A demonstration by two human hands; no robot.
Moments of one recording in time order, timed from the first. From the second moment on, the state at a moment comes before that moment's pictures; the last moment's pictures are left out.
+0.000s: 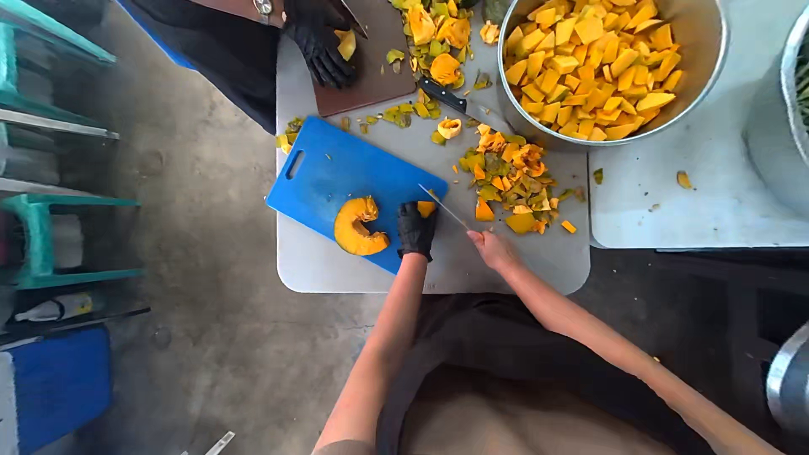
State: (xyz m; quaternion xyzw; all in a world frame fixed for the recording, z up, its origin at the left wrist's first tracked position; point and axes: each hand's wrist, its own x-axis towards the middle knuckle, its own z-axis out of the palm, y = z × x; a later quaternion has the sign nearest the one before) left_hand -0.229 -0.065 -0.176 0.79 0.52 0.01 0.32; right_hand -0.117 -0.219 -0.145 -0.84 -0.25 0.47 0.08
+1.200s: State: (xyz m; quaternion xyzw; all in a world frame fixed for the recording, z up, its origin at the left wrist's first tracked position) left_hand -0.249 -0.042 -0.181 0.82 0.42 0.07 0.39; right_hand -0.175 -0.204 -0.114 -0.82 -0.29 0.49 0.07
